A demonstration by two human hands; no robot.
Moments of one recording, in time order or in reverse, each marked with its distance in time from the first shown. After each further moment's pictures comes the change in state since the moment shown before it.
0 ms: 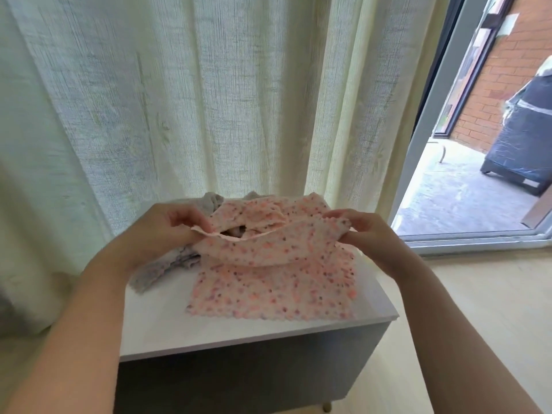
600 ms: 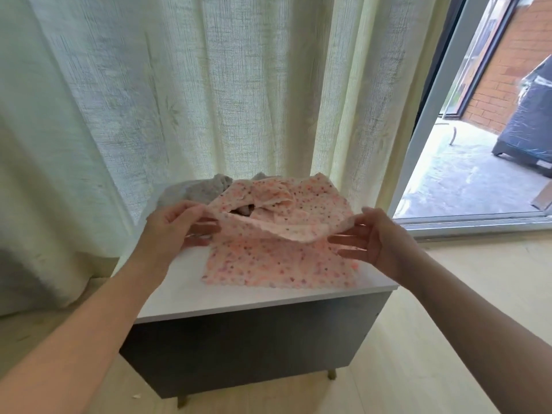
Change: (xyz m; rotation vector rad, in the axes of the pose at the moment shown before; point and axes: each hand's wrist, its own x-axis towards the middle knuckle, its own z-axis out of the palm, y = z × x) left_hand -0.040 -0.007 0.028 -0.475 0.268 -0.118; right_hand -0.048 -0.002 0.015 0.530 0.030 0.326
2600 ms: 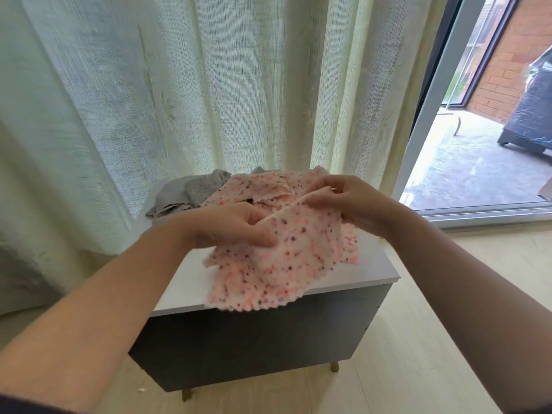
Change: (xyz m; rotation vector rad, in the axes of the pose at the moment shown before) left_hand 0.021 0.032 0.055 0.537 -0.932 -0.237; right_hand 0.023 -0.039 0.033 -0.556 -0.236 -0.157
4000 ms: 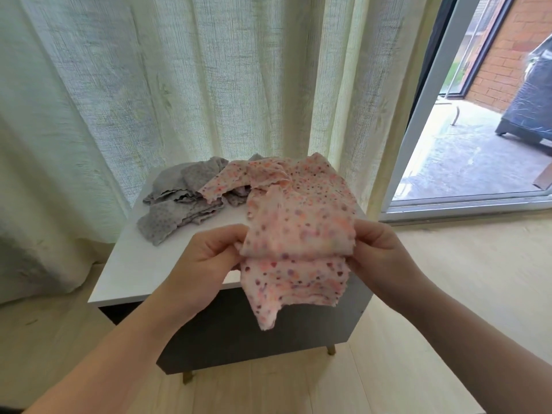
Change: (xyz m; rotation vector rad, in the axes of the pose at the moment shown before) left_hand -0.050 -0.032 0.090 -0.371 0.564 0.521; right_hand -0.096 0.032 0.053 0.335 0.107 -0.260
